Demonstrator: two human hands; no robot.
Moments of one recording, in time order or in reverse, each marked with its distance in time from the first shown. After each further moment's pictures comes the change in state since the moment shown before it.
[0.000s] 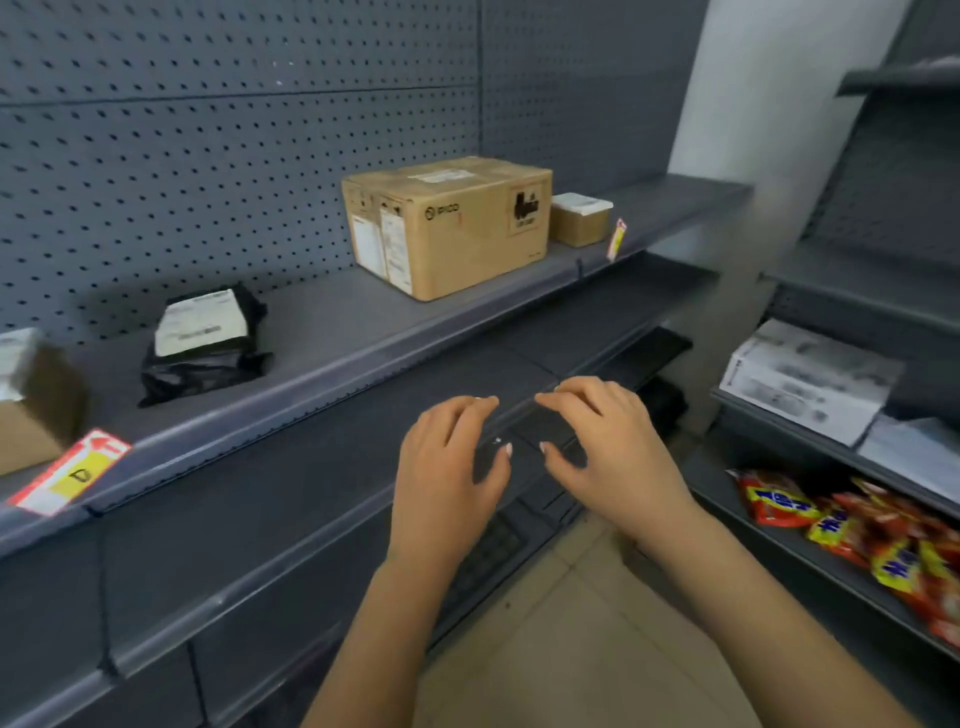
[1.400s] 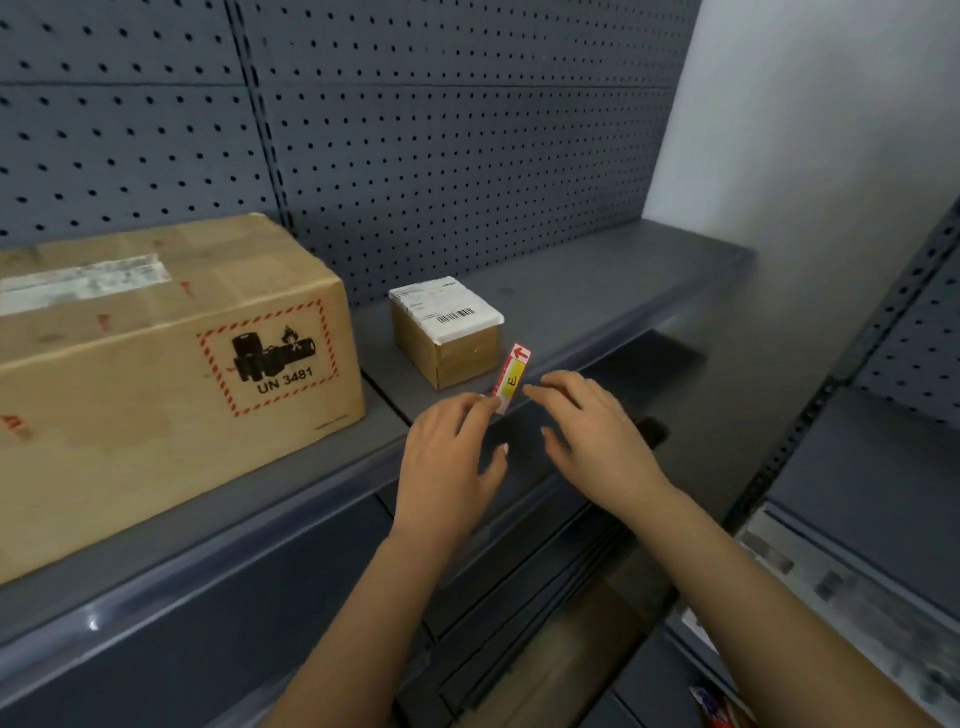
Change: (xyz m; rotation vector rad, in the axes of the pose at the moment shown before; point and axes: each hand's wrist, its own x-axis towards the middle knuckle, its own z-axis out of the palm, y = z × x) left_hand 0.384 -0.008 0.399 0.128 -0.046 0.008; right_hand 0.307 0.457 0.110 -0.039 -0.125 -0.072
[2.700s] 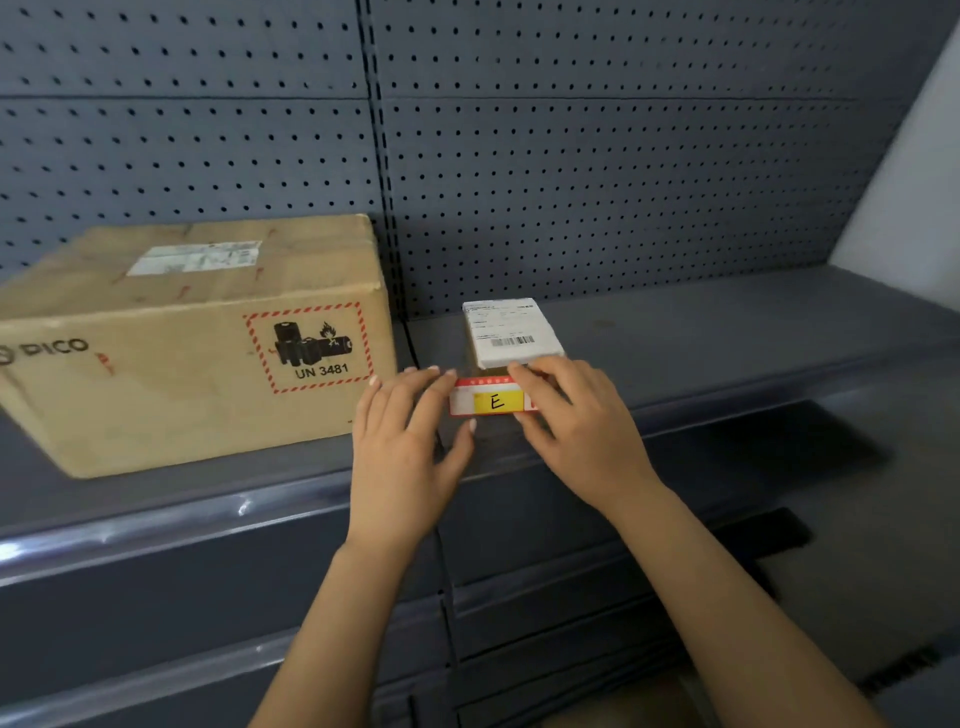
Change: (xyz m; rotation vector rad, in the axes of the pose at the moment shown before) left_hand 0.016 -0.013 -0.015 0.322 0.367 -0.198; right_hand 0.085 0.018 0.031 0.215 0.302 -0.497
